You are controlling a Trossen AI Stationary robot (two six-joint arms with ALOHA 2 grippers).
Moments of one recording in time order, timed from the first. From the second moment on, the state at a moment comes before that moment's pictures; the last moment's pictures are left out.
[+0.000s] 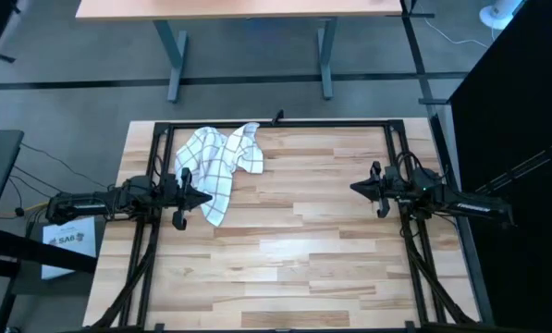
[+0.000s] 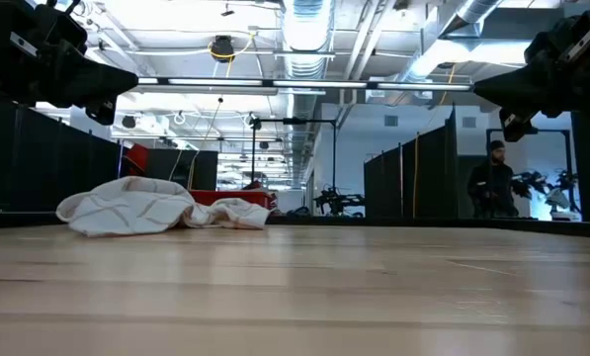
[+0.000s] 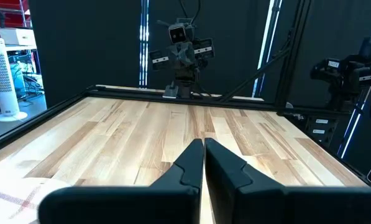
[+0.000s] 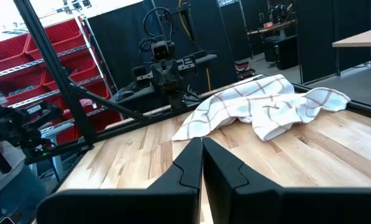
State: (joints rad) left arm 0.06 0.01 0.01 0.01 0.05 -0.08; right arm -0.22 0.01 0.01 0.03 -0.13 0.29
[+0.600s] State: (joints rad) left arm 0.06 0.01 0.01 0.01 0.05 -0.02; right arm -0.22 0.01 0.01 0.03 -0.13 0.29
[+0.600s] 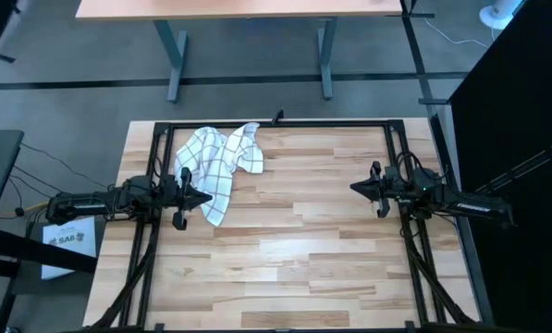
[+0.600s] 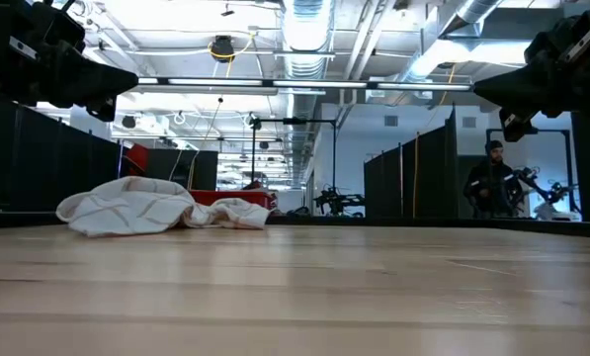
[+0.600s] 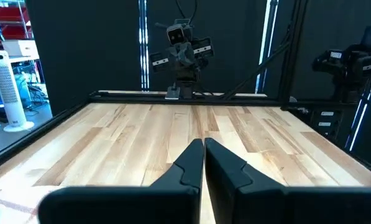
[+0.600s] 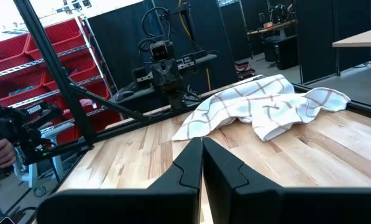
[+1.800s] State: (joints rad) left arm -0.25 1.32 0.99 -0.98 0.10 -0.45; right arm -0.22 0.01 0.01 0.03 -0.13 0.29
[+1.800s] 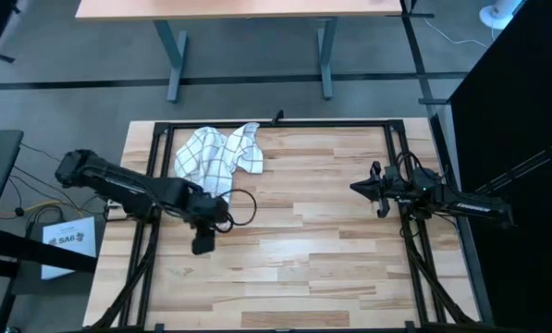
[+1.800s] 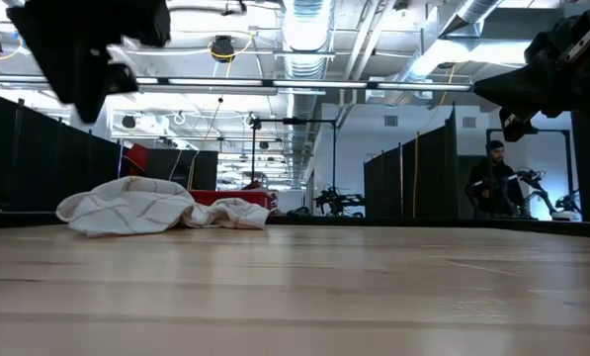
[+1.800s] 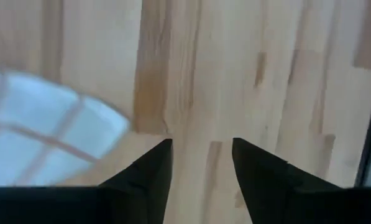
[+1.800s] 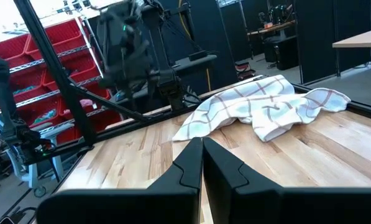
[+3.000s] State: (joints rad) left arm -0.11 1.52 0.89 -0.87 0.00 -0.74; right arm -0.22 0.01 0.01 0.03 -0.13 0.35
